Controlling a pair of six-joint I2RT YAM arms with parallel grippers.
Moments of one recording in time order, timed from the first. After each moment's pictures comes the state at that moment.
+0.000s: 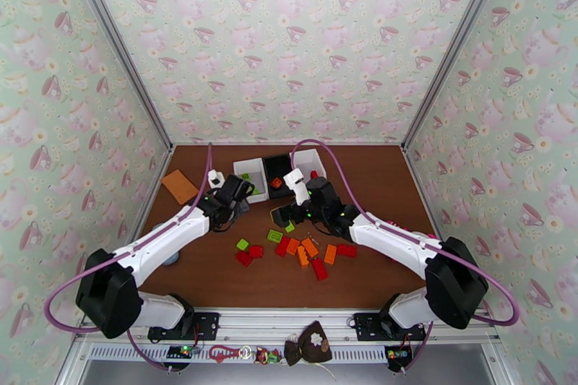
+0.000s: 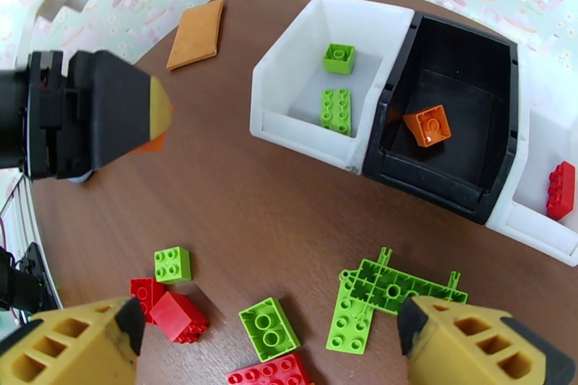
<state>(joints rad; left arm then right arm) -0.57 1.43 1.11 -0.67 -0.38 -0.89 0.73 1.45 0.97 -0.08 -0.20 0.17</state>
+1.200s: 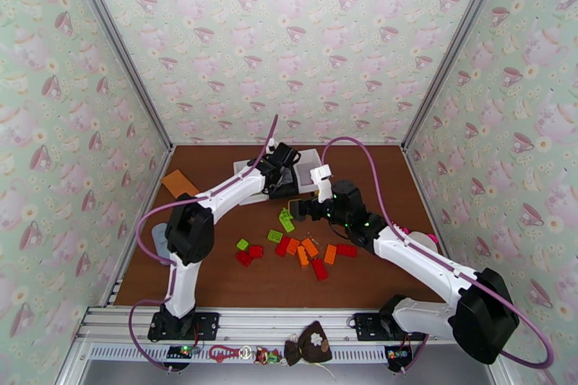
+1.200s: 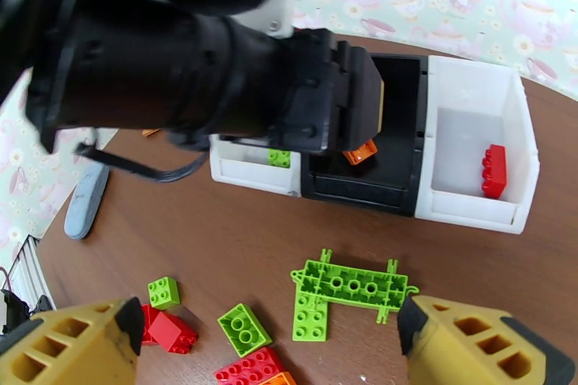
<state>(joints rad) -0.64 2.14 1.88 -0.70 -0.33 -0.63 0.63 1.23 0.82 -0.03 -0.15 0.26</state>
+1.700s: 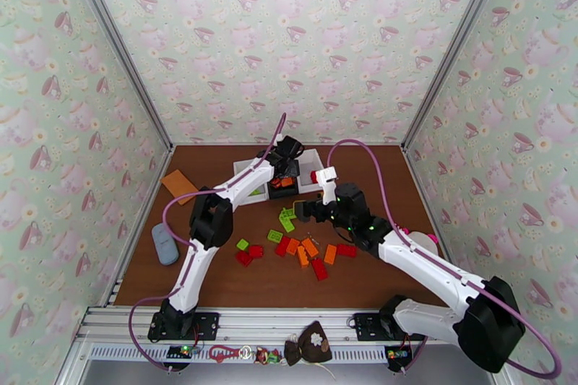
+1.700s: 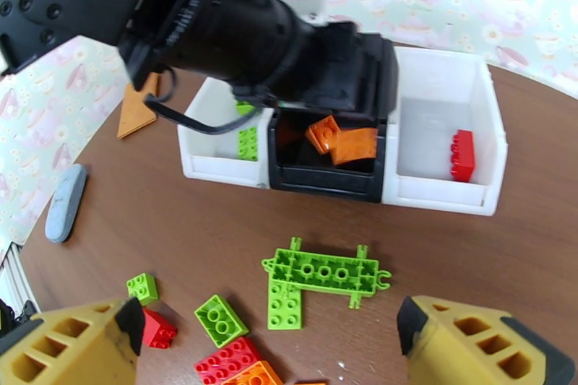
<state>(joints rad) -0.60 2.32 2.13 -0.77 -0.26 -0.55 0.63 1.18 0.81 -0.10 -0.05 0.26</state>
